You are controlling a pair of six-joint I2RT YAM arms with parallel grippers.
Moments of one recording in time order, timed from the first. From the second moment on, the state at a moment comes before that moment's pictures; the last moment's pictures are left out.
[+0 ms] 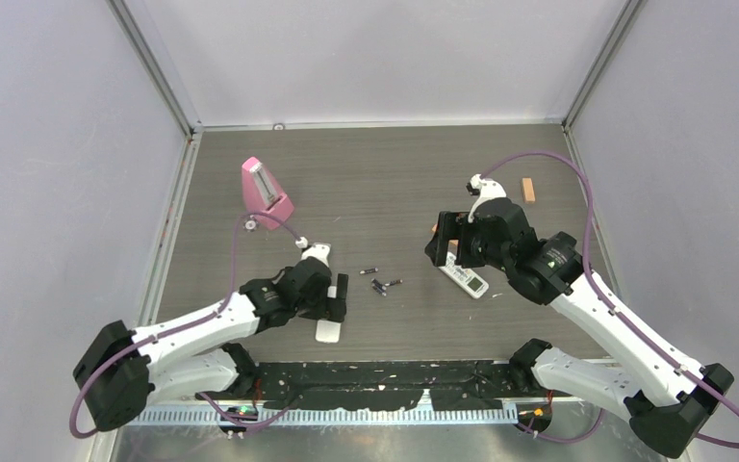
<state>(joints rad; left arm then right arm) -0.90 1.08 0.54 -0.44 -0.22 -0.63 0.67 0.94 0.99 -0.72 0.11 0.52</state>
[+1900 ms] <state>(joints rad) -1.06 0.84 0.70 -0.32 -0.10 -0.11 0.81 1.28 1.06 -0.38 -0.35 0.58</state>
